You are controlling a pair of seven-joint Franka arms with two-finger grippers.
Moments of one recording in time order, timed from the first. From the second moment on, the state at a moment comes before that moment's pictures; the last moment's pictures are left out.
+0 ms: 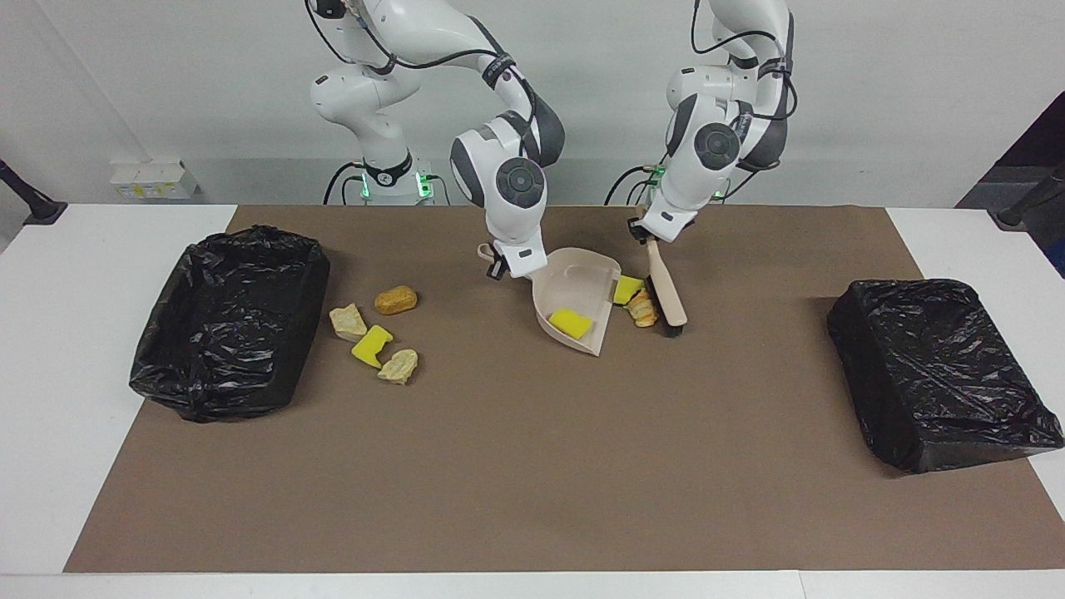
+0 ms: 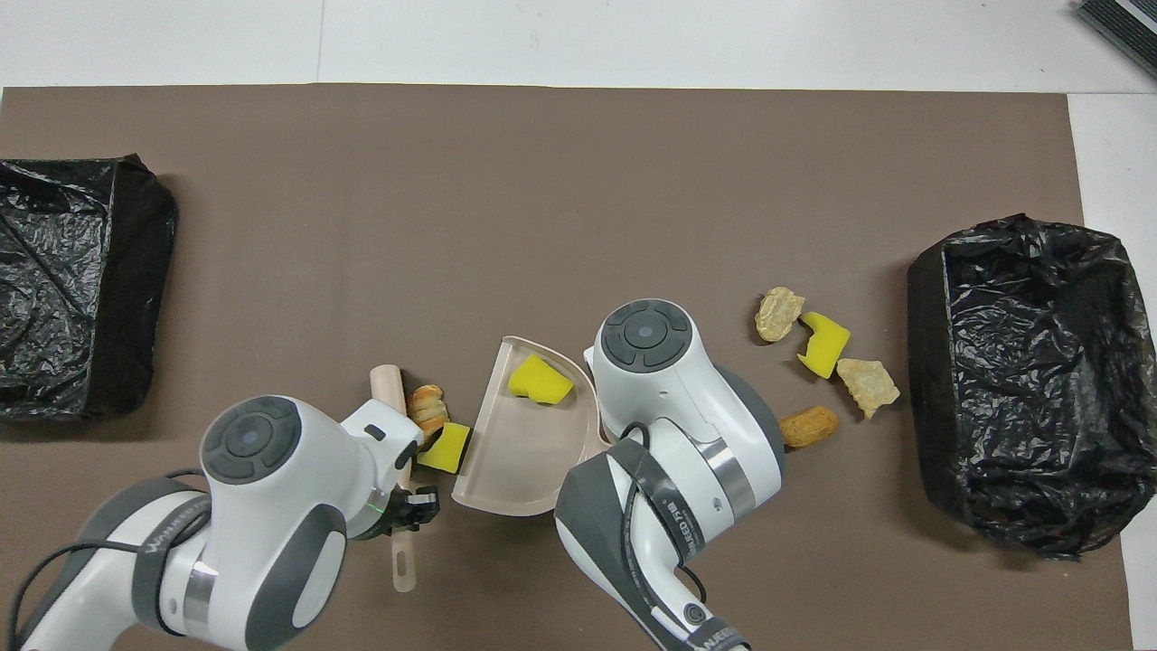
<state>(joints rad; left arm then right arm) -0.12 -0.22 -0.41 -2.43 -0.32 1.98 -0.45 0.63 0.23 -0.04 -1.92 0.09 1.78 -0.64</state>
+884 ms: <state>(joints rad) -0.24 -0.22 -0.39 -2.36 -0.39 2.03 -0.37 0.64 0.21 -0.04 -1.94 0.06 1.78 -0.66</state>
